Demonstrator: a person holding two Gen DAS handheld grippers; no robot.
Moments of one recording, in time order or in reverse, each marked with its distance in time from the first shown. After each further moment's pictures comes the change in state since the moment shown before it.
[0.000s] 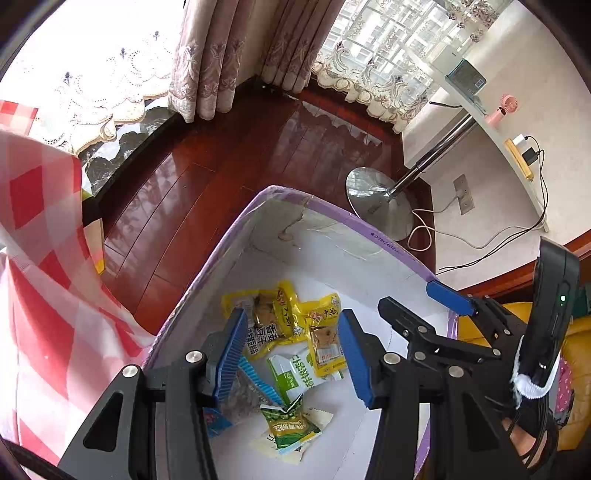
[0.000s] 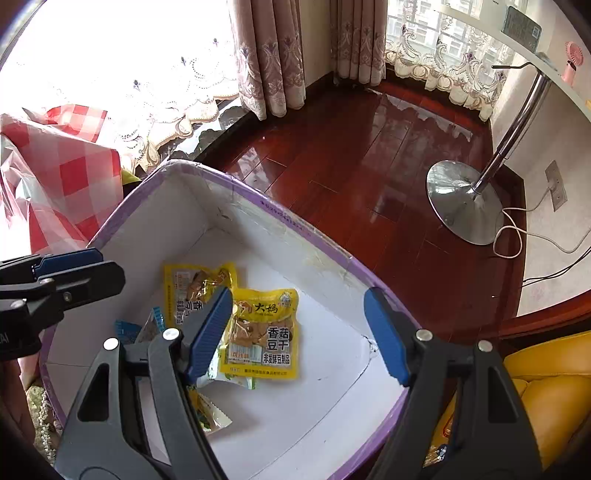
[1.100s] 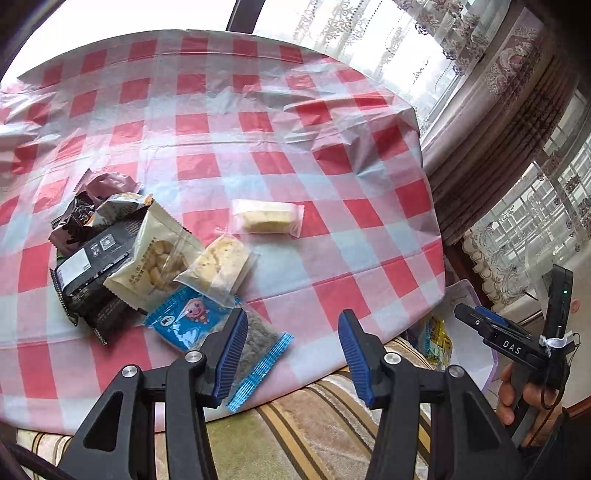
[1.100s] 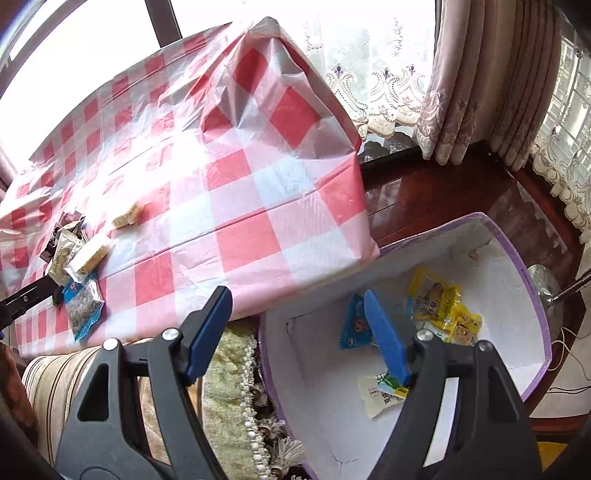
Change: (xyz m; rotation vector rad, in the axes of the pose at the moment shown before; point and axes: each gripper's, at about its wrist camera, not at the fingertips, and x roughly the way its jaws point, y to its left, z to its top) left arm -0.259 0.168 -0.300 -0.697 -0.463 0.341; right arm -0.108 0.227 -0.074 -0.494 -0.047 0.341
